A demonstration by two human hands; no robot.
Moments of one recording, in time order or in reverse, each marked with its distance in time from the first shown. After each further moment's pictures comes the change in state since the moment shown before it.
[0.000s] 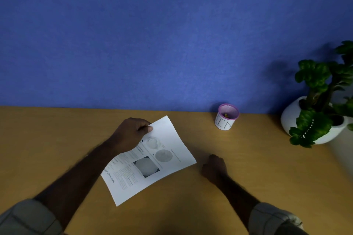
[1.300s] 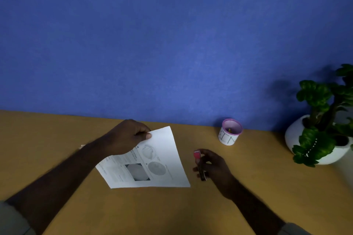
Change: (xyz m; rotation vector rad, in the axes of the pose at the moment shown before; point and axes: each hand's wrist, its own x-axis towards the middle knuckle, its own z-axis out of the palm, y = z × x) left_hand -0.018 0.027 -0.055 0.093 -0.118 0.129; right_hand -0.050 -0.047 -0.059 0.685 -0.276 -0.365
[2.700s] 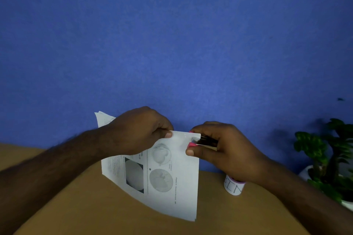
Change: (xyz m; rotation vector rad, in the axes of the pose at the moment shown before) left_hand -0.033 0.135 -0.121 0.343 0.196 0.249; right_hand -0.079 -0.261 -0.006 -0.617 -0.162 -0.855
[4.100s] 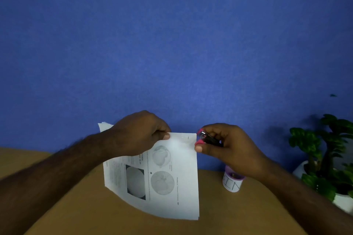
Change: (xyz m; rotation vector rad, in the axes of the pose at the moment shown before) left_hand 0.002 0.000 0.013 -0.010 0.018 -0.033; right_hand -0.013 0.029 0.000 0.117 0.138 0.045
